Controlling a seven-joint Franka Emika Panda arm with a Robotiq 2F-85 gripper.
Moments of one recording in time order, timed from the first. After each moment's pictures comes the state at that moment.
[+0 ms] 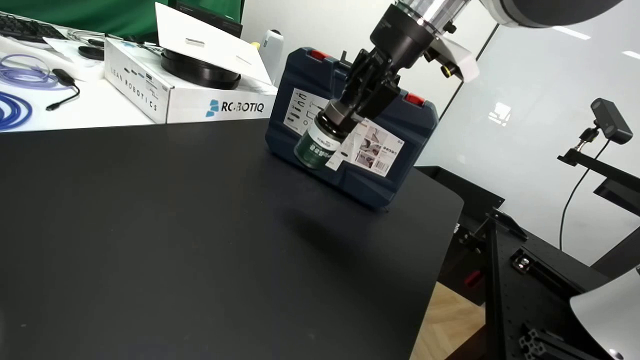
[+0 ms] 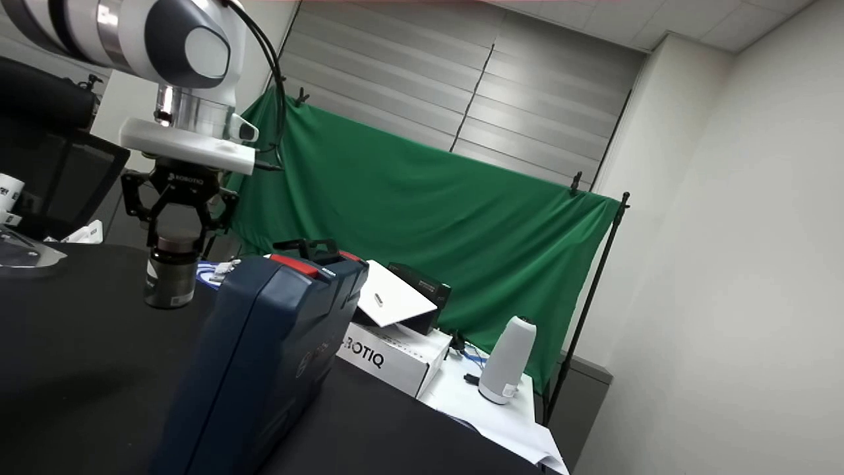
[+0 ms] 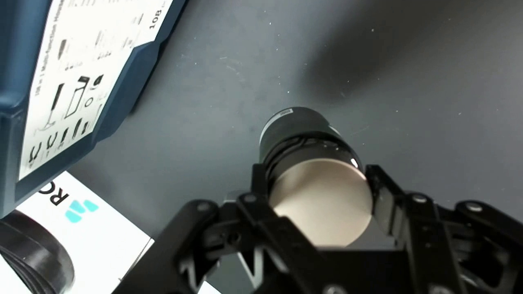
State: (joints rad) arm 0.01 0.10 0.12 -2.49 -0.15 2.84 -0.51
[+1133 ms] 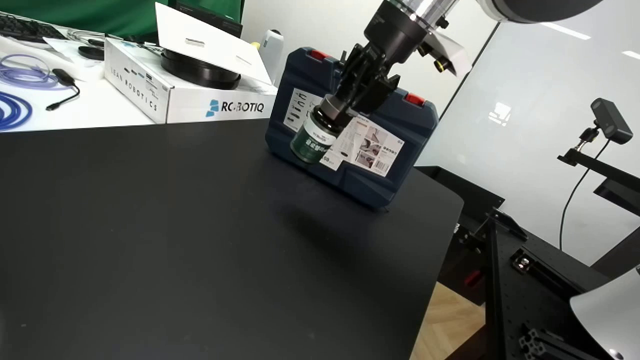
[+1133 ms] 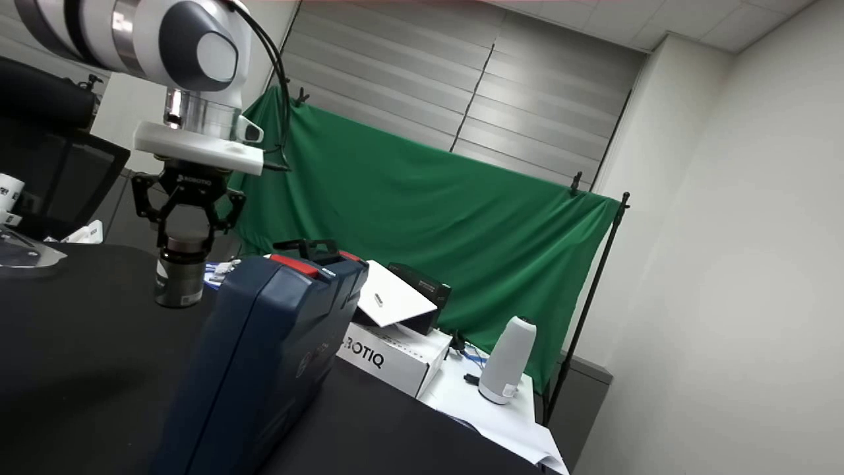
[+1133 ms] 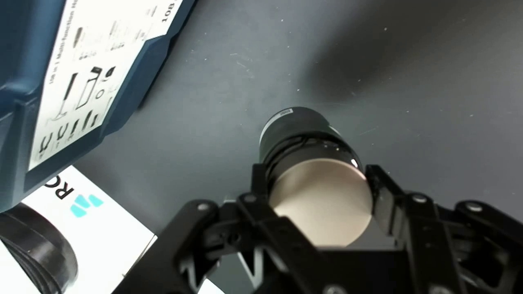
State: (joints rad) arm 0.01 0.12 0.11 -2.46 -0.18 2.83 -0.51
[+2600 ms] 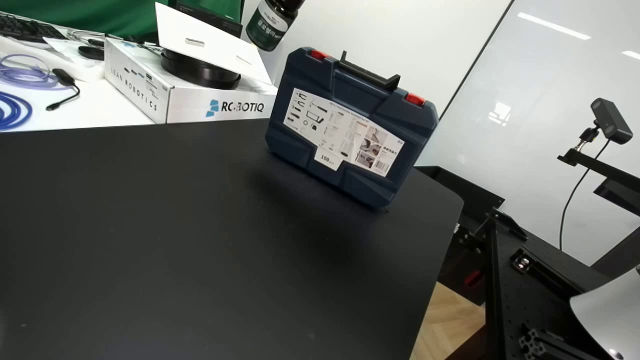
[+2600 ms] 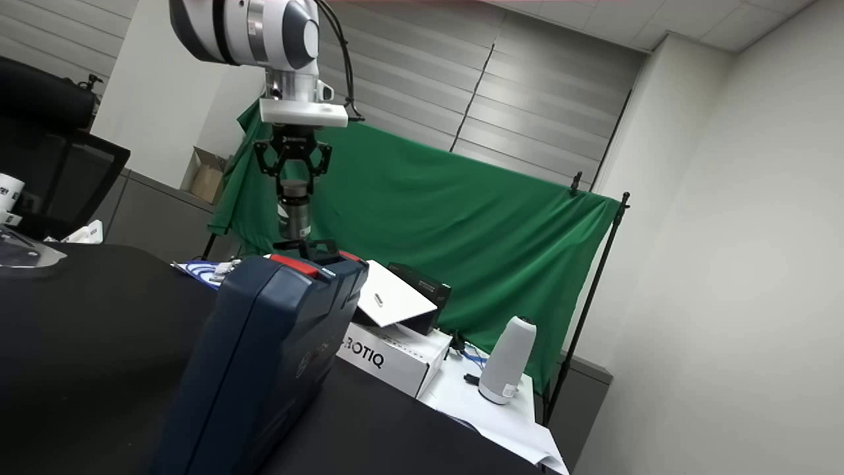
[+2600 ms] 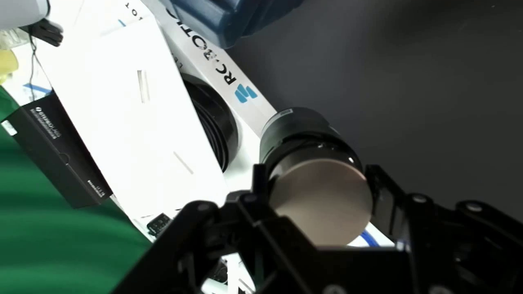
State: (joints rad) arm 0.03 0.26 0.04 -1.95 -0.35 2.68 -0.42
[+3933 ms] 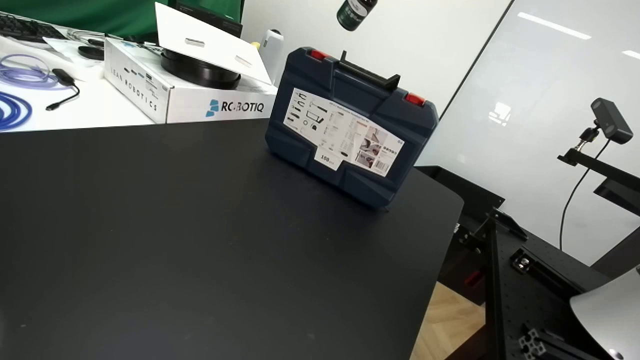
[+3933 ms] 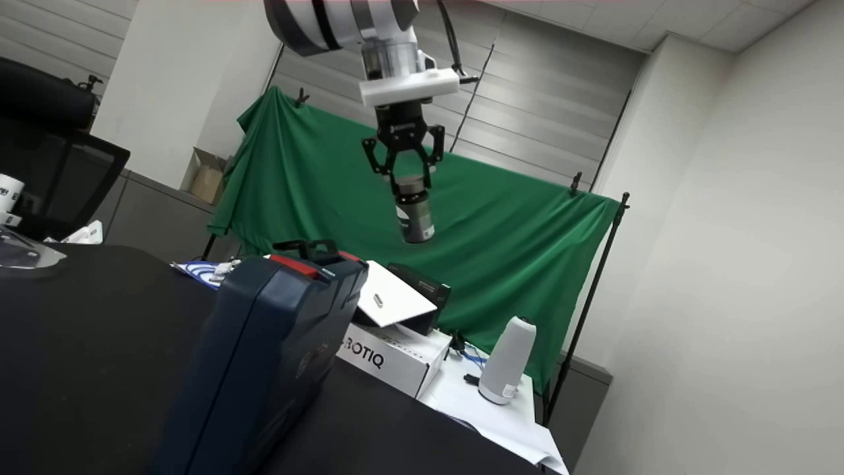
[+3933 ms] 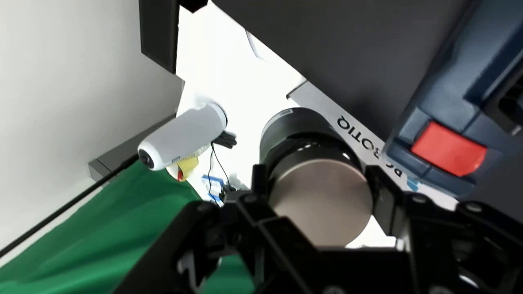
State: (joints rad) arm -0.09 0.10 -0.16 -2.02 -0.56 2.70 -0.28
